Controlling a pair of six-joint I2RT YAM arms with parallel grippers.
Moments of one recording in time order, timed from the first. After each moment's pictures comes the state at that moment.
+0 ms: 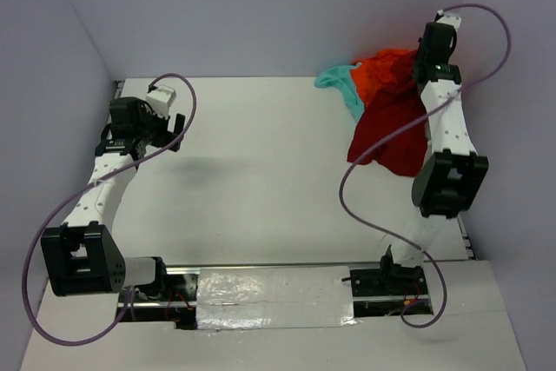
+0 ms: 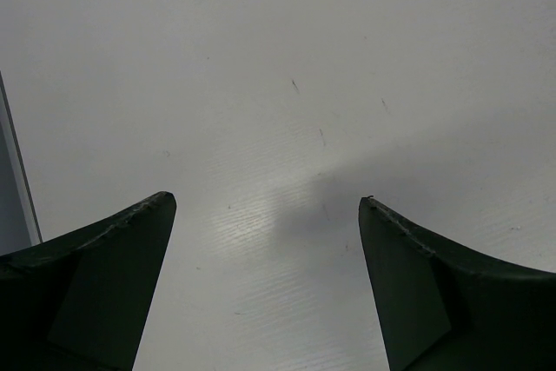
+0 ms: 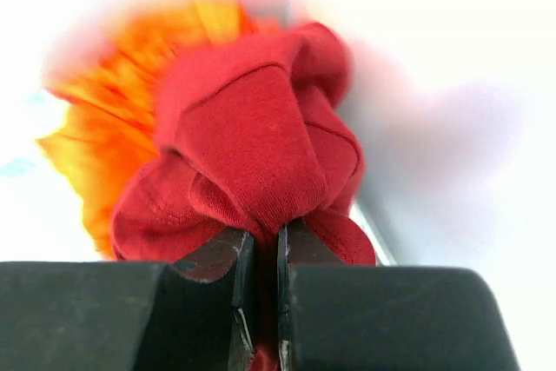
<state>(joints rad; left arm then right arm) 0.10 1.29 1.02 -0.29 0.26 0.33 -0.15 1.90 1.89 -0.47 0.35 0.04</state>
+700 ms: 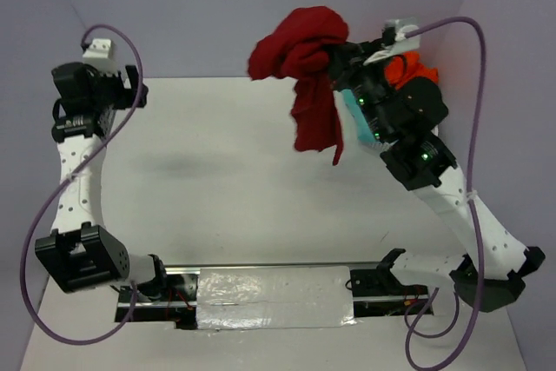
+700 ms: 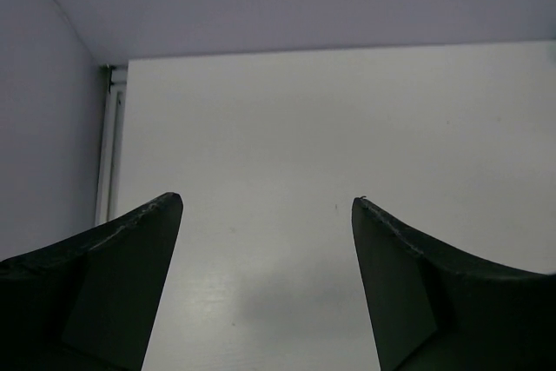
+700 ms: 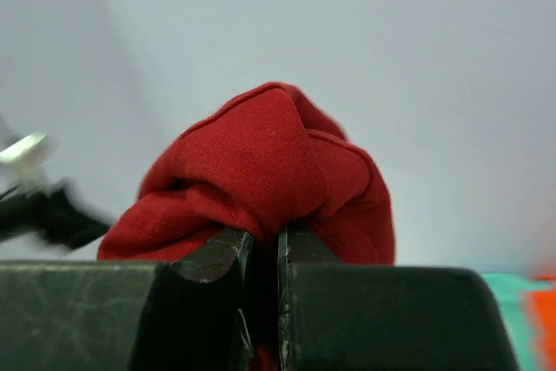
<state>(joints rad) 0.28 1.32 1.32 -0.32 0.32 0.07 0.69 1.16 1.54 0.00 0.30 0.03</state>
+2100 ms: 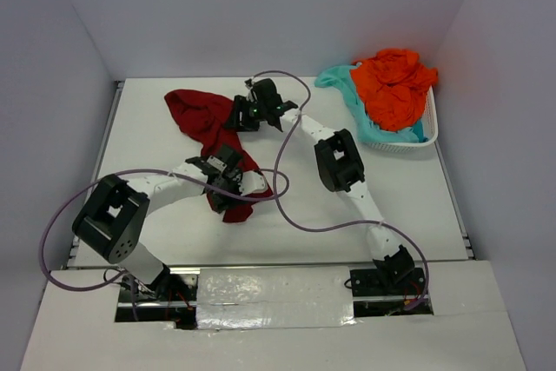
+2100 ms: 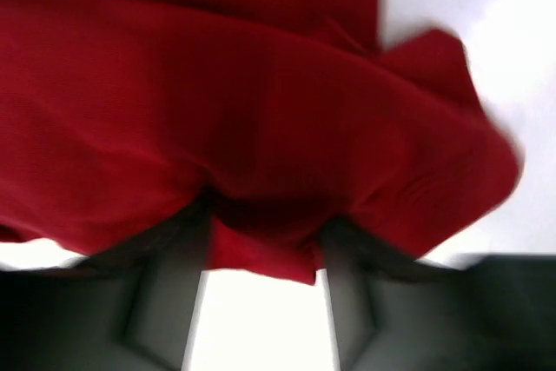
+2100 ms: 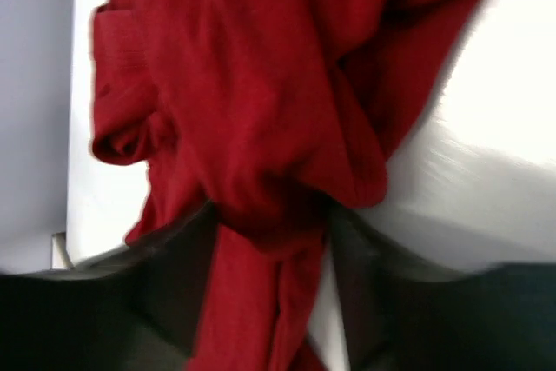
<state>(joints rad) -0.56 1.56 0.87 -0.54 0.07 0.71 0.57 2.67 2.31 -0.24 -0.48 0.64</state>
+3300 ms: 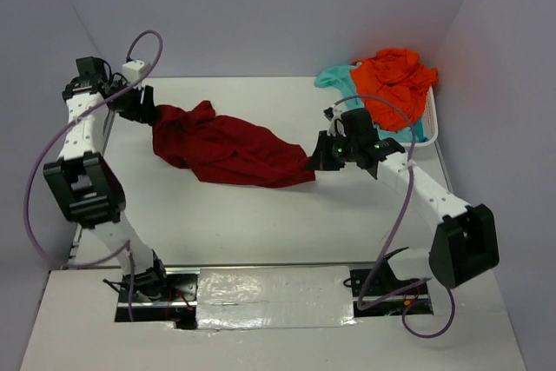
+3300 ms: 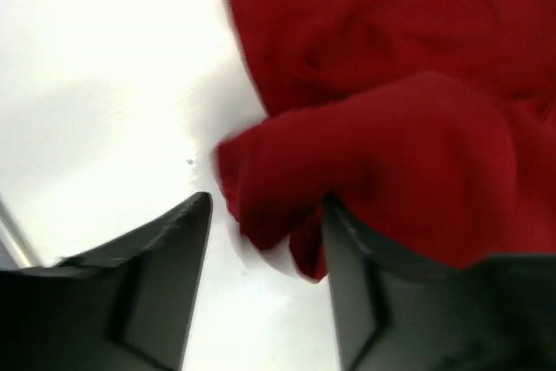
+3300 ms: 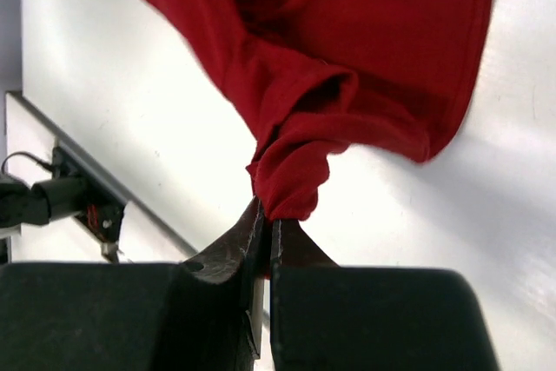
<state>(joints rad) 0.31 1.75 1.66 -0.86 0.58 0.57 0.38 1.29 0.97 -0.44 -0.43 0.40</state>
